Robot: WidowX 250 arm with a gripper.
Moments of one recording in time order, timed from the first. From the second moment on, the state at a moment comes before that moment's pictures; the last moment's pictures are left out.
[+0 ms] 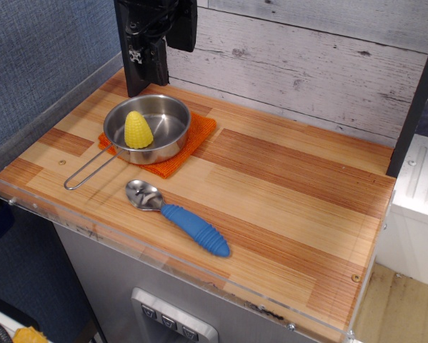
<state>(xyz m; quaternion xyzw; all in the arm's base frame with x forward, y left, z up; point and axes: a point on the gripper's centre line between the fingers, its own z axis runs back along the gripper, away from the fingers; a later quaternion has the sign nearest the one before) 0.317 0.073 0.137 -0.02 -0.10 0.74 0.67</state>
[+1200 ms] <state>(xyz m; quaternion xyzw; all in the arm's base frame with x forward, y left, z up) 0.246 0.054 0.082 -0.02 -0.11 0.65 0.75</state>
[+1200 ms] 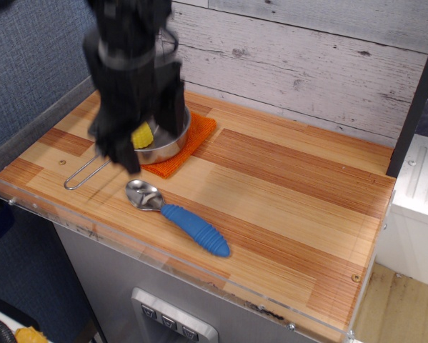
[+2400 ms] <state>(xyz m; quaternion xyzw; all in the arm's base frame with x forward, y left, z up) 0.247 0.026 0.011 0.00 -0.07 0.66 0.75</state>
